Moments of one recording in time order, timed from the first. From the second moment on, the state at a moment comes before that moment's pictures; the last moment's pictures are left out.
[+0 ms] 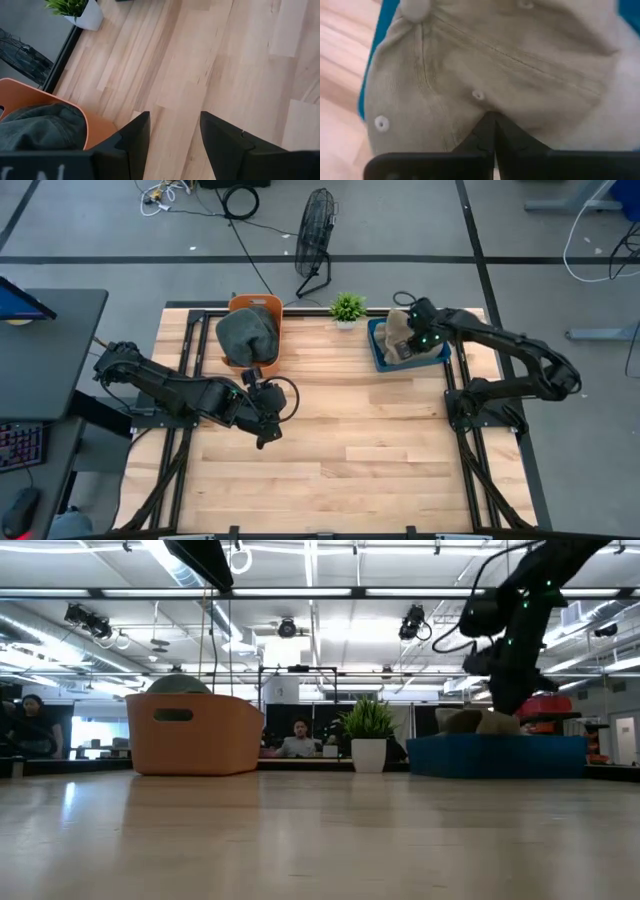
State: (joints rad) left arm -0.38 1.47 1.36 -1.02 -0.62 -0.51; right arm -0.81 1.21 0.79 -0.82 -0.02 0.31
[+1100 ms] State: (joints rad) left arm -0.38 1.24 1.41 -0.95 -0.63 -0.62; right arm -0.69 0.96 1.12 -0.89 -0.04 0.25
